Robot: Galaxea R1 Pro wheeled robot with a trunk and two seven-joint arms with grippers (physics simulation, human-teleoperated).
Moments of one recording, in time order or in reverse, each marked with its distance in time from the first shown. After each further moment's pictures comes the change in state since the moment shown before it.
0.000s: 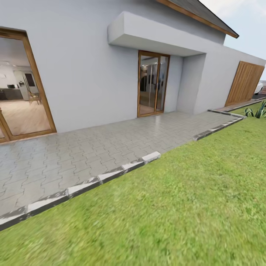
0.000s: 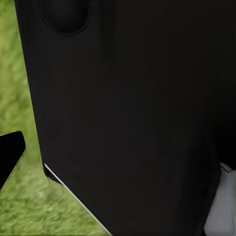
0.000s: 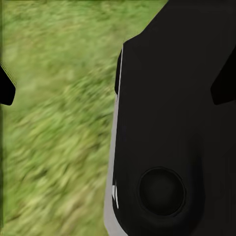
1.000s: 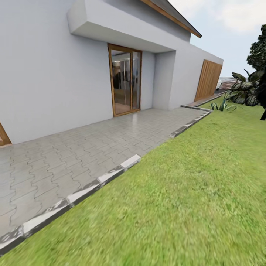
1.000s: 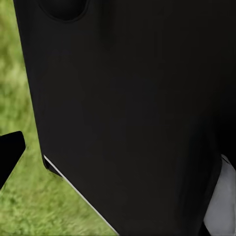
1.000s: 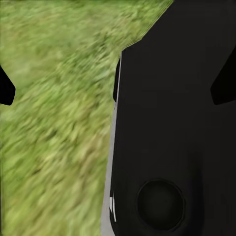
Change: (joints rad) left arm 0.000 0.000 0.000 0.000 0.000 0.000 0.000; right arm 0.000 0.000 0.000 0.000 0.001 0.000 0.004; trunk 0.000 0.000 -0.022
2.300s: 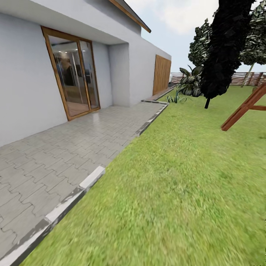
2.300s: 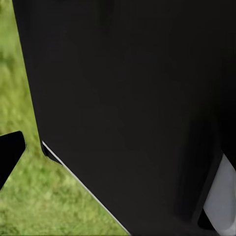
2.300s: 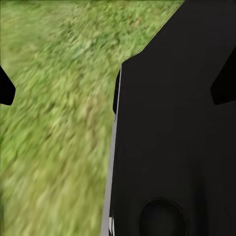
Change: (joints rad) left arm 0.000 0.000 0.000 0.000 0.000 -0.001 0.000; right arm 0.000 -0.002 -0.001 0.000 -0.001 0.000 0.000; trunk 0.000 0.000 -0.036
